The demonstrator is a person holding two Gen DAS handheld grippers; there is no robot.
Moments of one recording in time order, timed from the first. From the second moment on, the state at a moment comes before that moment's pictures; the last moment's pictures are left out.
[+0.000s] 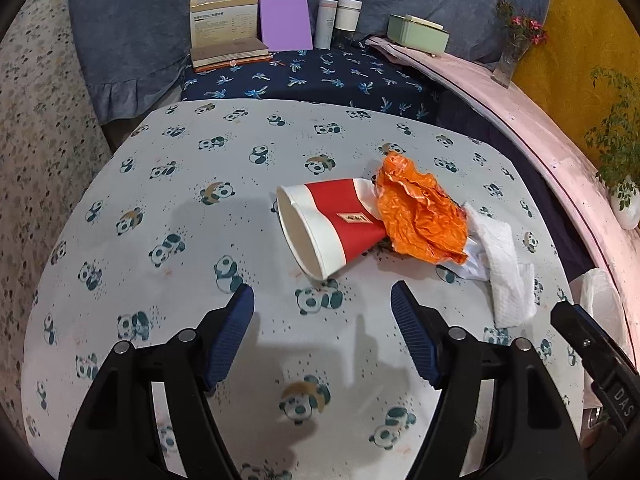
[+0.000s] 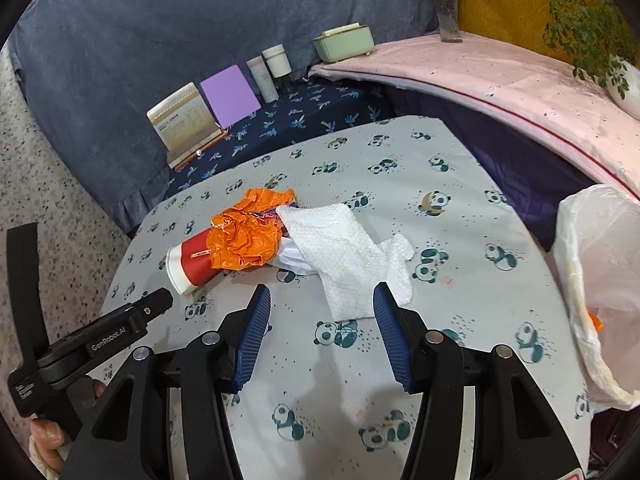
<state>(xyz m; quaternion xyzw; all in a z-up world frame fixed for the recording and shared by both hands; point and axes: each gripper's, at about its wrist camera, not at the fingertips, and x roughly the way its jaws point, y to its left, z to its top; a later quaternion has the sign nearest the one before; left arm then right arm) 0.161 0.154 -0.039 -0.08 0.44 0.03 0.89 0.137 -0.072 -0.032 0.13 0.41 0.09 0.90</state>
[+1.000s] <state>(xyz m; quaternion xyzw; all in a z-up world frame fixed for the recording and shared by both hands) 0.180 0.136 -0.045 -0.07 0.46 -0.02 0.89 0.160 -0.073 -0.057 0.14 0.43 0.08 0.89</state>
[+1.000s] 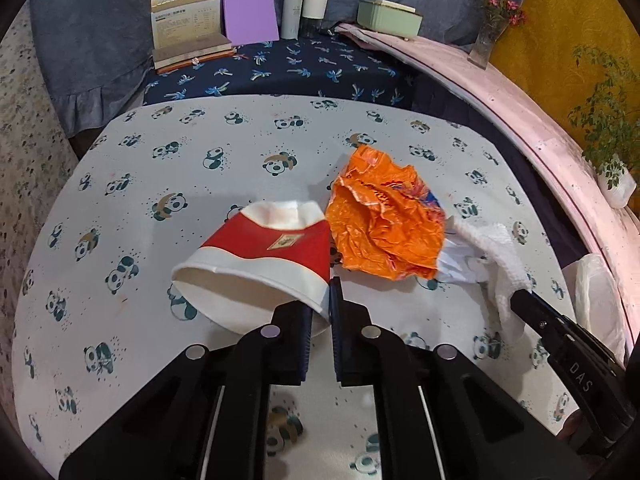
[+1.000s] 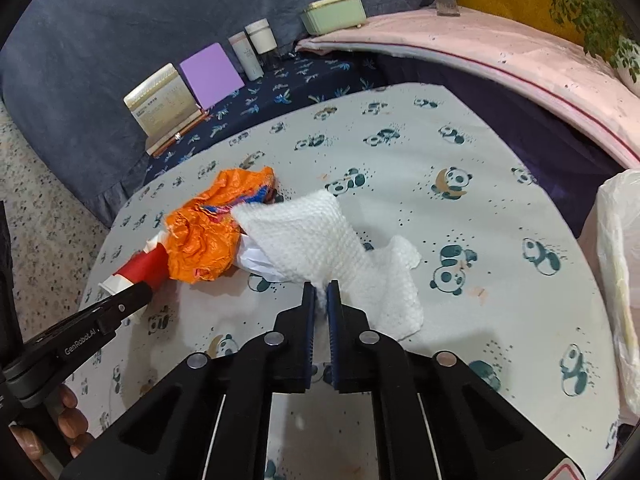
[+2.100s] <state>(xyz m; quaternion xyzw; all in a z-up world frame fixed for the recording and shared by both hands) 0.083 -0.017 0.029 0.01 0.40 -0.15 0.90 0.051 -0.191 0.021 0.19 0.33 0.02 0.92</state>
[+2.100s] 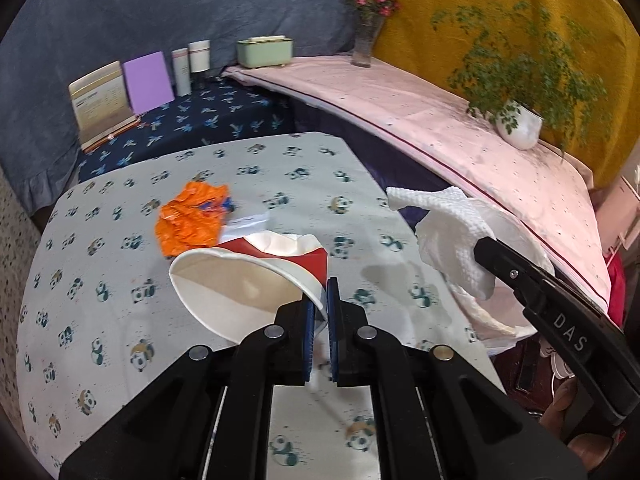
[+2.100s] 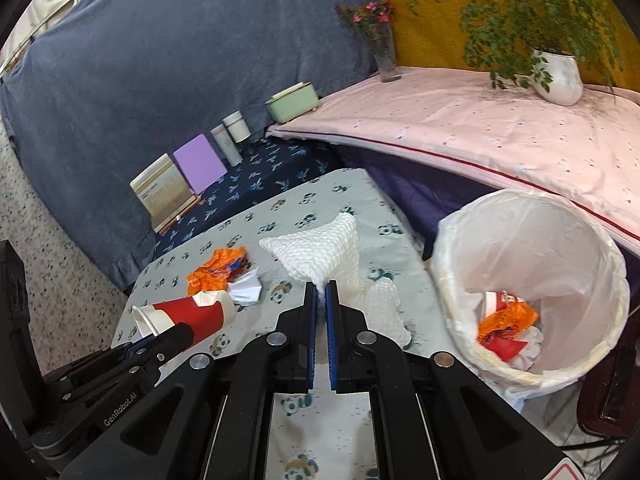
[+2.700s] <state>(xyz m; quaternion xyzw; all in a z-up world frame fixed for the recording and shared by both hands) 0.071 -0.129 0.027 0.07 0.40 -0.24 0.88 0.017 -0.294 0.007 0.24 0.31 -0.07 0.92</state>
